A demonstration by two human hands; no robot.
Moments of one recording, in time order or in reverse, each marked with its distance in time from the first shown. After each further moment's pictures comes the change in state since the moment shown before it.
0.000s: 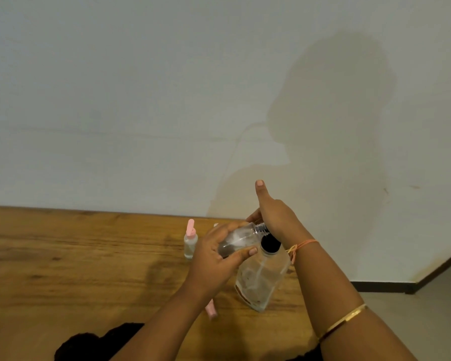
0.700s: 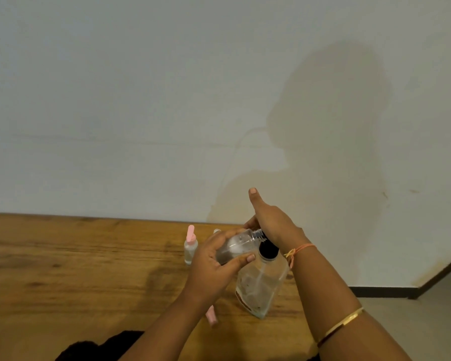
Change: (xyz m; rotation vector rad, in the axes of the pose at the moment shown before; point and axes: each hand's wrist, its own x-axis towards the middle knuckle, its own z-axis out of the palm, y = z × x) left_hand -0.002 0.002 0.000 -0.041 0.019 -0.031; right_hand -0.005 -0.005 0.000 -0.001 -0.080 0.004
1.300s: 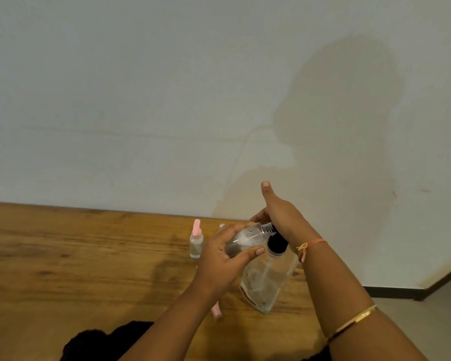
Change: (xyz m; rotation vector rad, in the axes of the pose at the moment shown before) left_hand 0.002 0.000 0.003 -0.057 -0.022 0.026; right_hand 0.005 0.002 -0.002 0.049 0.014 0.002
